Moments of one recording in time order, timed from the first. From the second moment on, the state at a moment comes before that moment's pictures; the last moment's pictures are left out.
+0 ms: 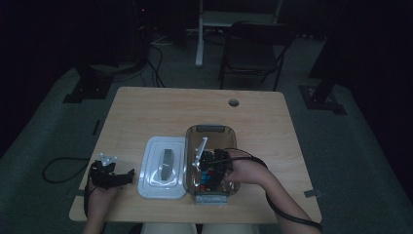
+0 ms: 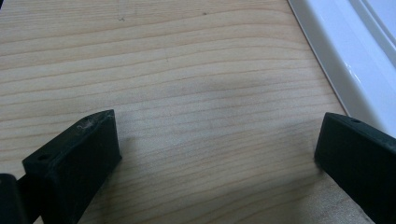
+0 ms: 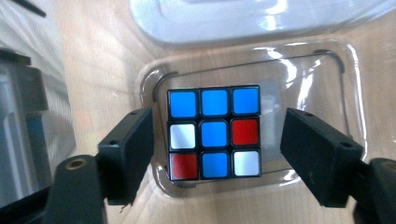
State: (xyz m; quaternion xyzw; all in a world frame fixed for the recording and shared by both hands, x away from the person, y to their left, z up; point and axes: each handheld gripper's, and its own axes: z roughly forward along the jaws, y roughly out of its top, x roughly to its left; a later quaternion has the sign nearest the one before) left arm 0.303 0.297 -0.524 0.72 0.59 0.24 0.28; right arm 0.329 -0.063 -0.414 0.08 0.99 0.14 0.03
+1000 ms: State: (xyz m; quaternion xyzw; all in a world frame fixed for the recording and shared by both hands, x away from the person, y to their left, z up) left arm 0.303 0.297 -0.524 0.72 0.59 0.24 0.28; right arm 0.322 -0.144 -0.398 0.24 0.88 0.41 0.10
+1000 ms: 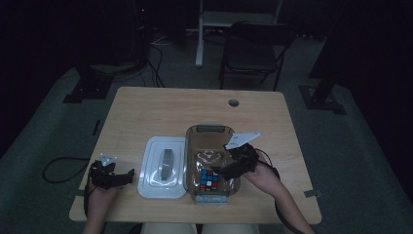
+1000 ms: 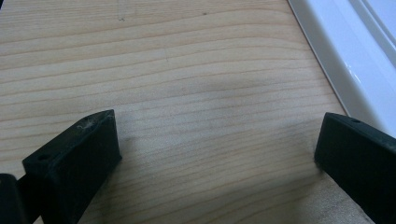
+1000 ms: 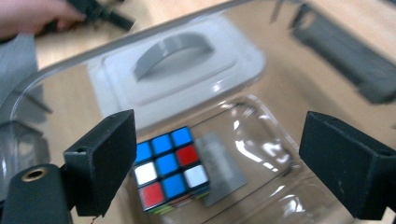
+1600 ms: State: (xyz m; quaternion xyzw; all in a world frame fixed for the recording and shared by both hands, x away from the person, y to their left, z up) left arm 0.303 0.297 -0.524 0.72 0.59 0.24 0.28; right arm 0.316 -0.209 -0.410 0.33 0.80 0.48 0.18
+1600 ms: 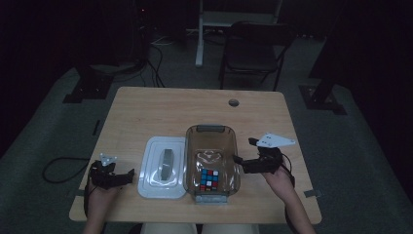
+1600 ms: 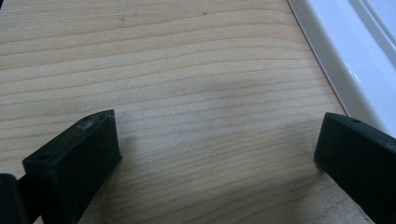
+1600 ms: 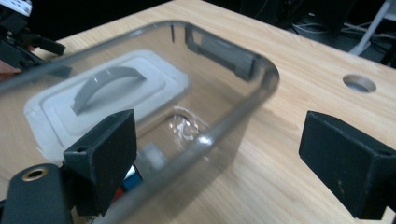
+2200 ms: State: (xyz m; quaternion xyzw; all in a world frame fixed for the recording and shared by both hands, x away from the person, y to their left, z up) left arm 0.303 0.297 -0.524 0.72 0.59 0.24 0.28; right arm 0.308 -0.261 -0.462 0.42 0.74 0.47 0.23
